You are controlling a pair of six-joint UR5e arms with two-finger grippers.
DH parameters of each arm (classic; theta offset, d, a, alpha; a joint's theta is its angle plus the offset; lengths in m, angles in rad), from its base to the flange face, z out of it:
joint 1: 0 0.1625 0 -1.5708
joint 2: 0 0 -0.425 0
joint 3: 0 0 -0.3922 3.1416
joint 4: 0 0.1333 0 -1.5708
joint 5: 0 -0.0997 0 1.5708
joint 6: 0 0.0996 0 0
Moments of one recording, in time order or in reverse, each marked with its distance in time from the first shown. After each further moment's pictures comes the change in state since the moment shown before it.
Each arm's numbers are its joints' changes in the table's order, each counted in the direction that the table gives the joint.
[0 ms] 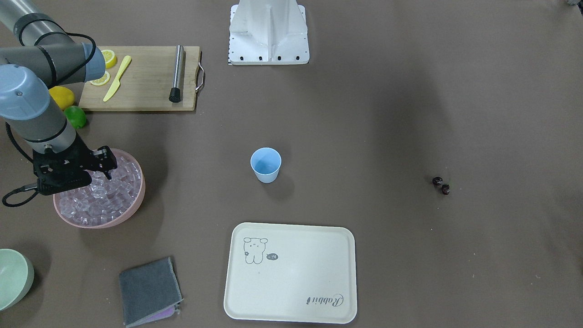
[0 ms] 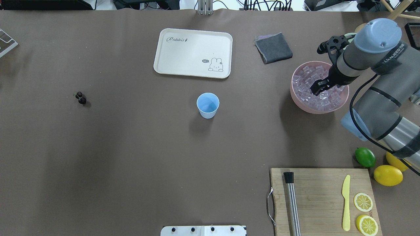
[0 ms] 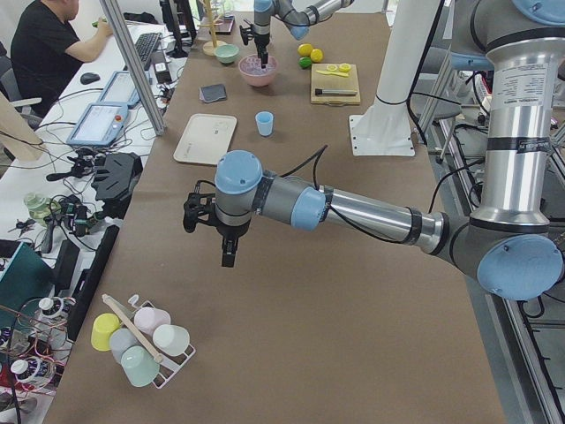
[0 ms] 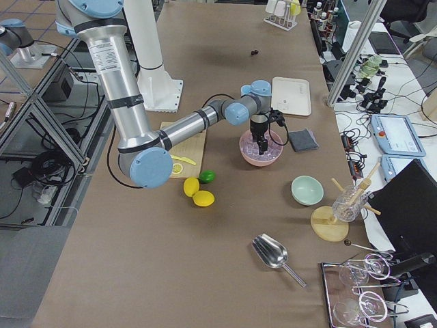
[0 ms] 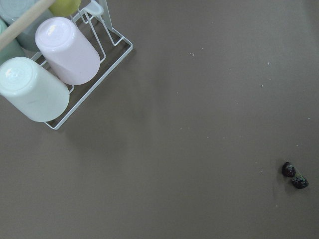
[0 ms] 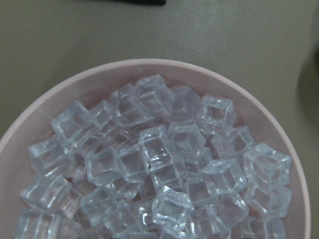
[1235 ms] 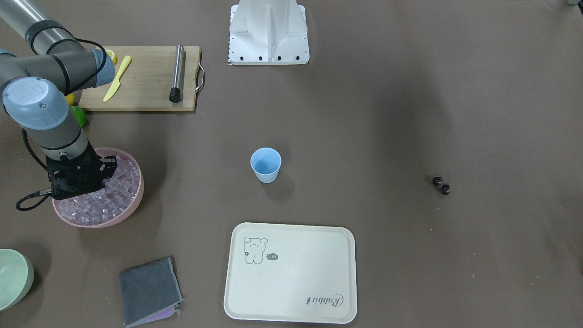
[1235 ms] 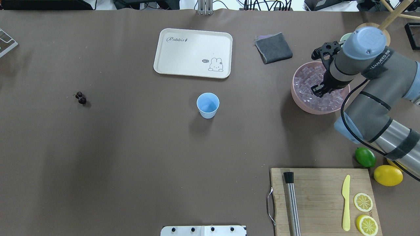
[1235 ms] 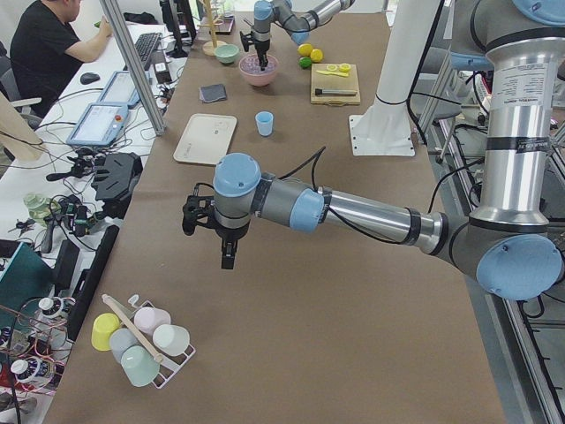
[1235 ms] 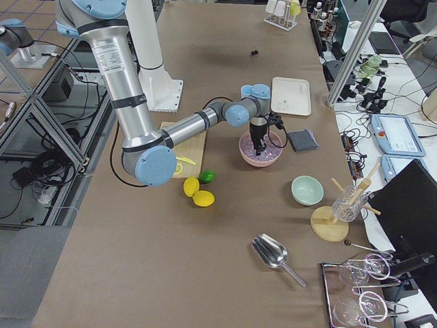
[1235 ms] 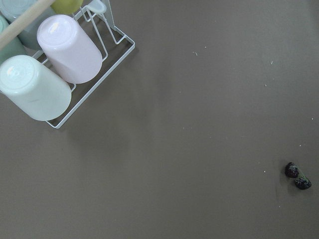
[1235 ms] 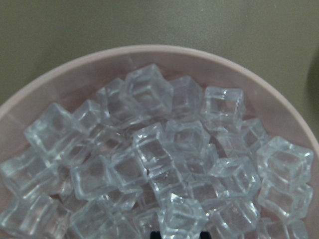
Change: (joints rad) left arm 0.000 0.003 -0.014 -0.002 -0.001 0.000; right arm -0.023 -0.009 0.029 -0.007 0.036 -0.006
